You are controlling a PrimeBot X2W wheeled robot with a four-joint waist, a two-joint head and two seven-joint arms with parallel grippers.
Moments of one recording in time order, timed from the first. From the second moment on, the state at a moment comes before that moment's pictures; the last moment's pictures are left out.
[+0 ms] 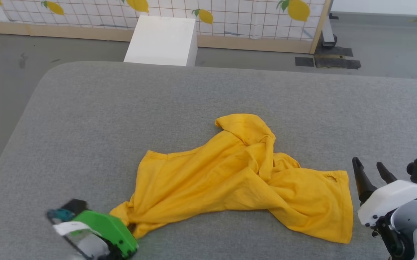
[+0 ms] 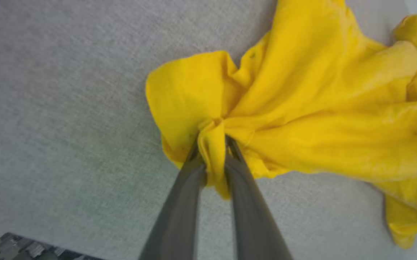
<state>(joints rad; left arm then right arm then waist) -0.03 0.23 -0.20 0.15 -0.86 0.34 0.48 -0.12 -0.05 -0.22 0.17 0.29 0.13 0.24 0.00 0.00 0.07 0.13</state>
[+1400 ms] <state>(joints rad) -0.09 0.08 0.00 0.12 -0.35 -0.05 -0.26 -0.47 -0.05 0.05 0.23 0.18 0.13 0.49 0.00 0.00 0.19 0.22</state>
